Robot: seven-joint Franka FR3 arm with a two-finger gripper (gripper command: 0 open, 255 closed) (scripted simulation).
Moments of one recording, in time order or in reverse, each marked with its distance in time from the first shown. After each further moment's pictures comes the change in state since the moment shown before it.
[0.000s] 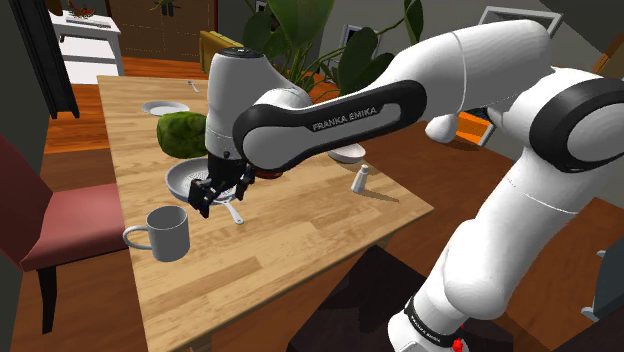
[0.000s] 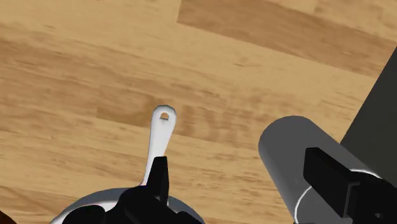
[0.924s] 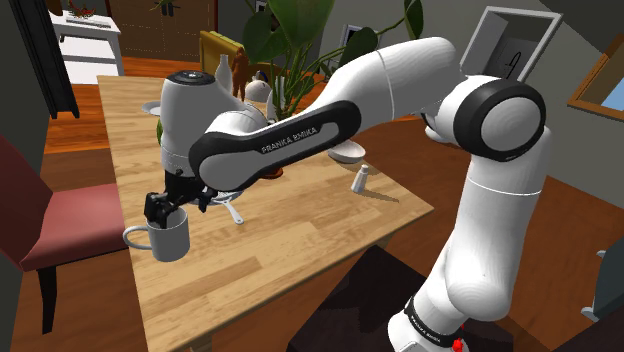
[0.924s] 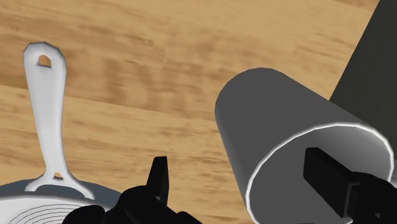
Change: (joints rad) arm 0.061 0.295 0.005 0.212 -0.166 0.086 0.175
